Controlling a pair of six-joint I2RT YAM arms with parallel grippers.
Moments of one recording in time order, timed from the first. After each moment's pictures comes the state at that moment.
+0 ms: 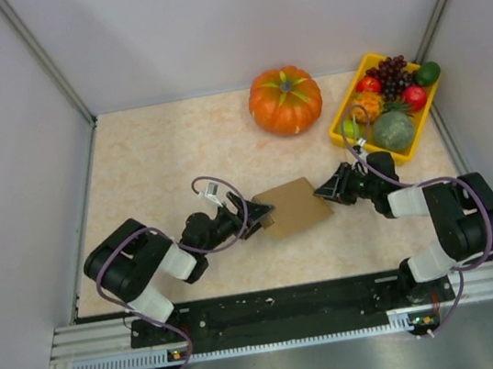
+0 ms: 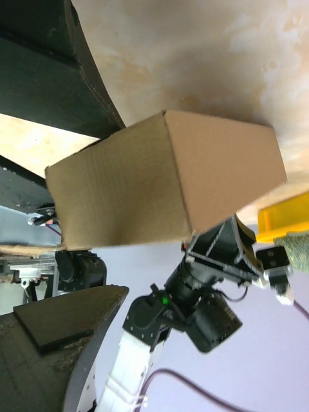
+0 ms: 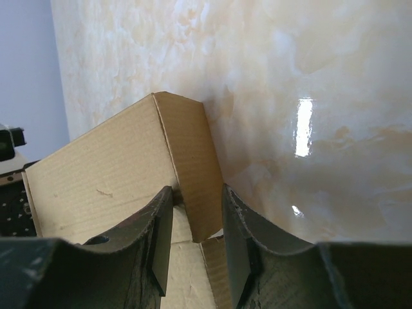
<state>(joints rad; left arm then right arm) -0.65 1.61 0.22 1.29 0.32 -1.32 0.15 1.49 0.40 0.48 -0.58 0.76</state>
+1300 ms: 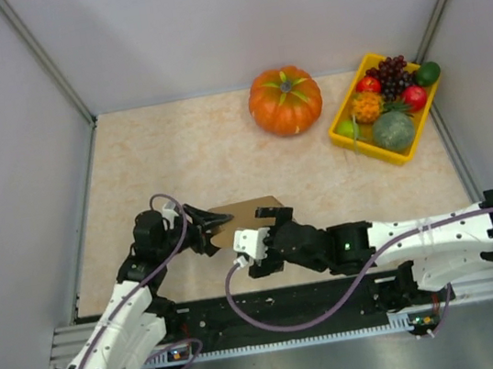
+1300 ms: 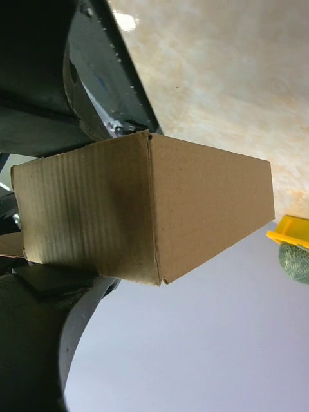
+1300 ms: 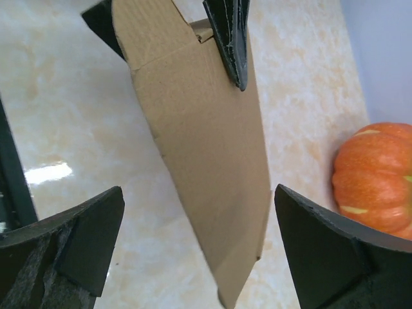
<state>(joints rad) -0.27 0.73 0.33 -0.03 0.68 -1.56 1.42 1.20 0.86 -0.15 0.44 -0.38</state>
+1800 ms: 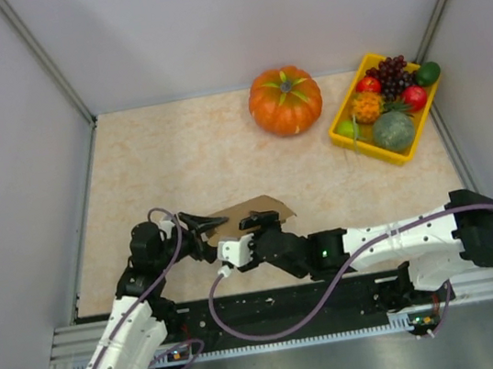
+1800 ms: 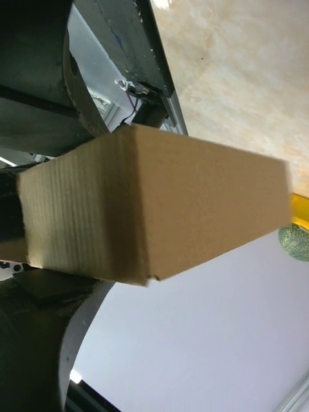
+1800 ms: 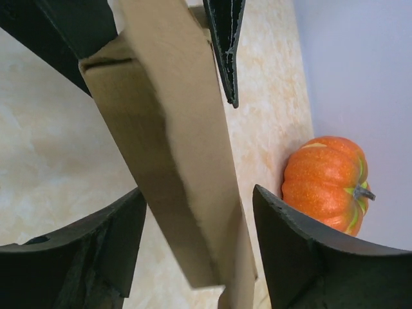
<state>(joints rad) -0.25 0.56 0.25 -0.10 0.70 -1.78 1.43 1.39 0.88 0.03 0.58 -0.61</state>
